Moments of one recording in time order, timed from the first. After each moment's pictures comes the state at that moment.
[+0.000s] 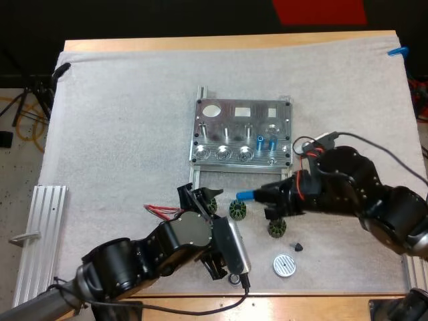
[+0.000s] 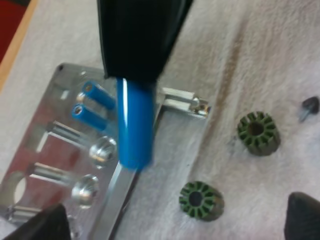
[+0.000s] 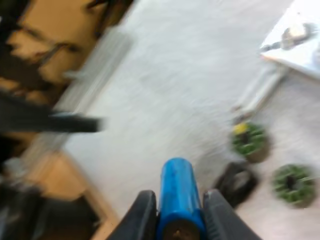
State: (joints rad) left arm -1.09 0.86 -0.90 0.86 -0.24 -1.44; right arm 0.76 1.06 -0.99 0.70 -0.34 -1.44
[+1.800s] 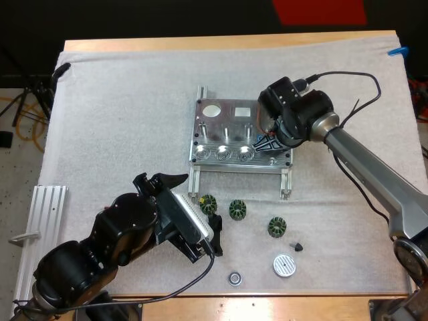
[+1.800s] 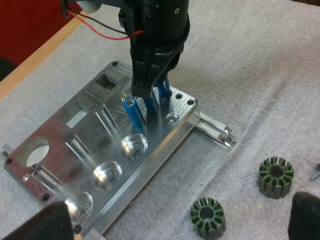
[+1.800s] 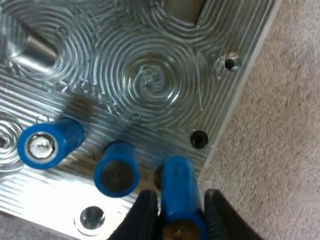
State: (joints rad) left arm -0.80 0.70 -0.90 0.87 0.00 -1.59; right arm 0.59 1.81 -1.52 1.08 0.21 -1.73
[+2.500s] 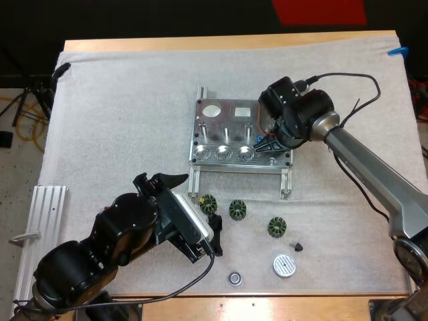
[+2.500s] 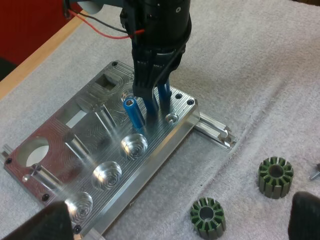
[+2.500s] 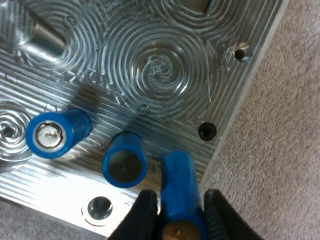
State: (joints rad) left arm -0.80 0.70 -0.90 0.87 0.00 -1.59; right arm 0.59 1.82 -1.52 1.10 0.18 -1.73
